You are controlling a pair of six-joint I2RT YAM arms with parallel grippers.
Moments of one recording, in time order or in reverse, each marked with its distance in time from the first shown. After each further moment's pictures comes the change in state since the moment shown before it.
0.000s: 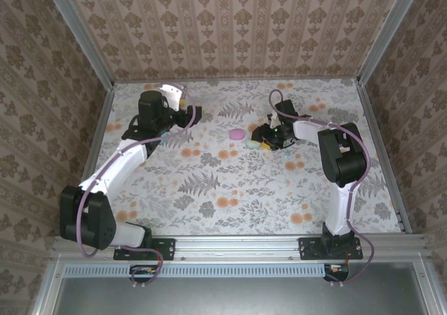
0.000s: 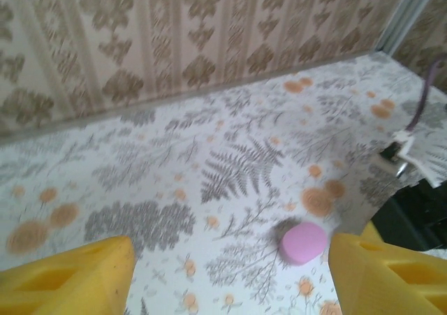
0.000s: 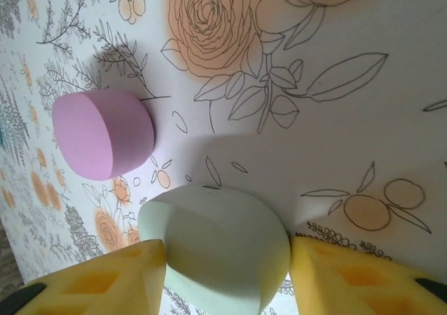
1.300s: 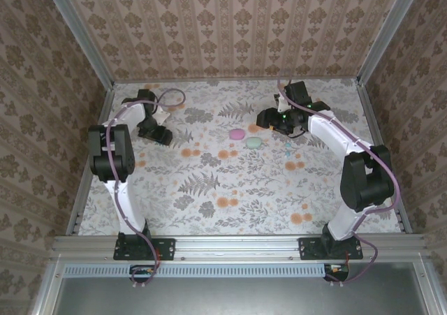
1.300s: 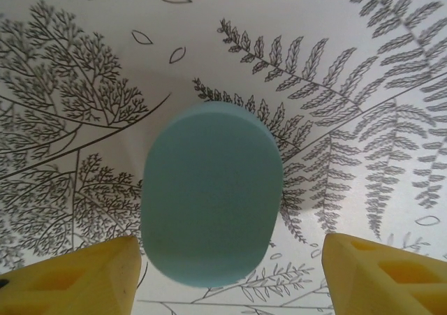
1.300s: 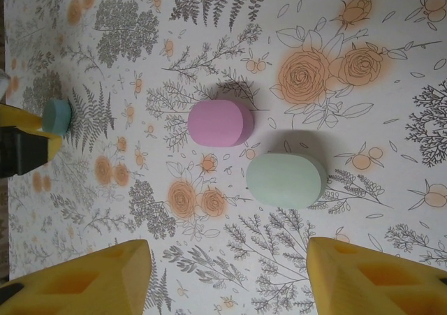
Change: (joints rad) left arm 0.262 0.671 0.498 -0.831 -0.221 0.433; right arm 0.008 -0.305 0.080 -0.228 0.117 -0.106
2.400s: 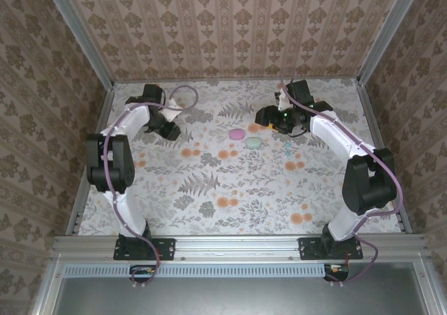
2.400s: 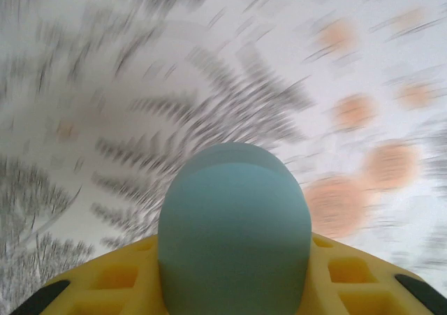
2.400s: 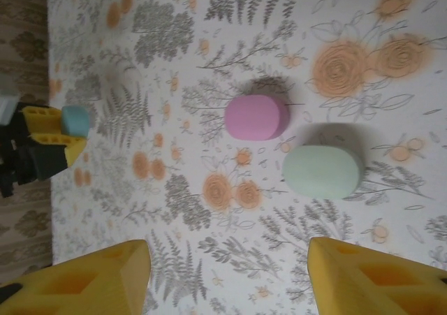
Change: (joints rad) left arm -0.119 -0.203 -0.064 0.050 0.188 0.166; right arm -0.005 -0.028 0.000 0.012 -0.089 0.065
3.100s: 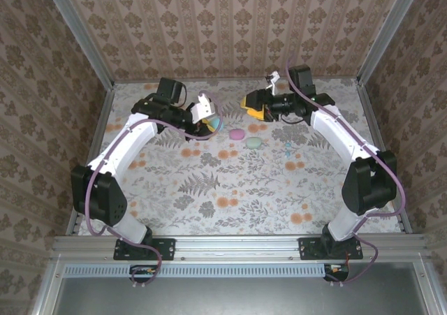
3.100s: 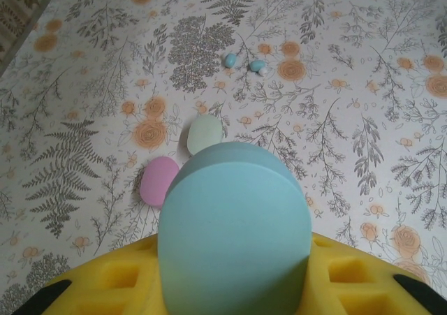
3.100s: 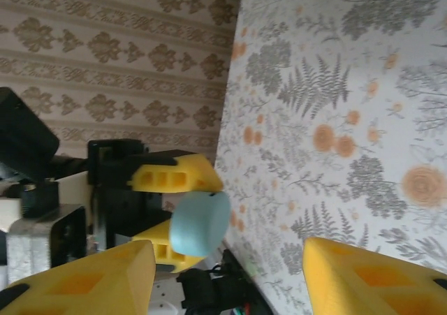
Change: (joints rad) left arm -0.244 -0.272 -0.028 0.051 0.465 0.276; right arm 0.024 0.000 0.134 0.139 -0.430 0.203
